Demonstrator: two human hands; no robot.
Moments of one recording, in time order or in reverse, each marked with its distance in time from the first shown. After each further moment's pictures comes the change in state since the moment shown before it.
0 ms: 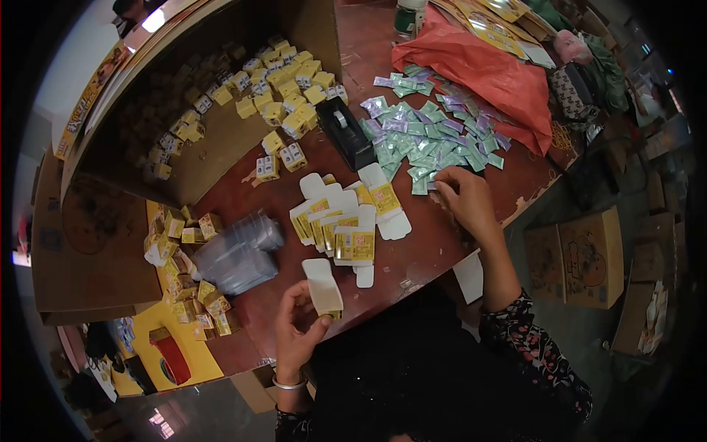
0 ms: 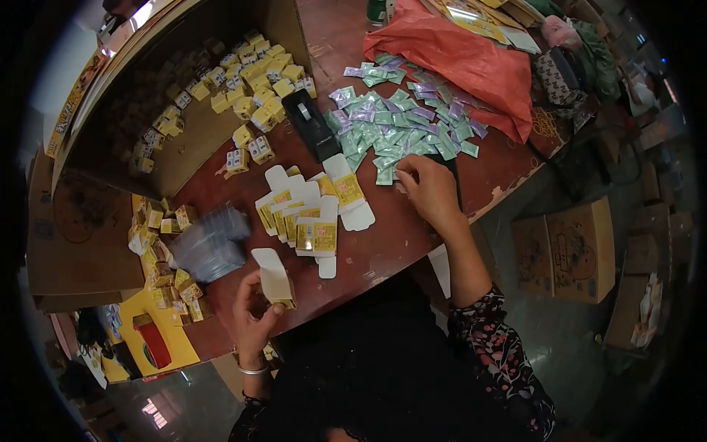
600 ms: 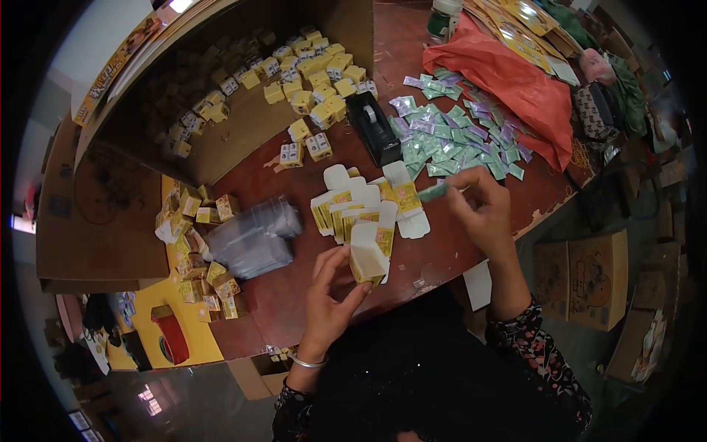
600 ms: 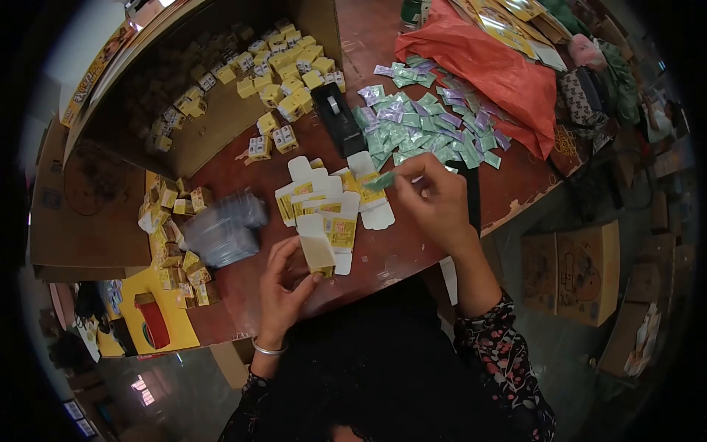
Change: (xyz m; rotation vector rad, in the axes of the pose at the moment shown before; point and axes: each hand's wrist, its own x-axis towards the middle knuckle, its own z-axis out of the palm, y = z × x) left_hand 0.033 0.005 0.032 0.303 0.058 0.143; right_hand -0.023 -0.053 0.010 0.410 0.053 -0.418
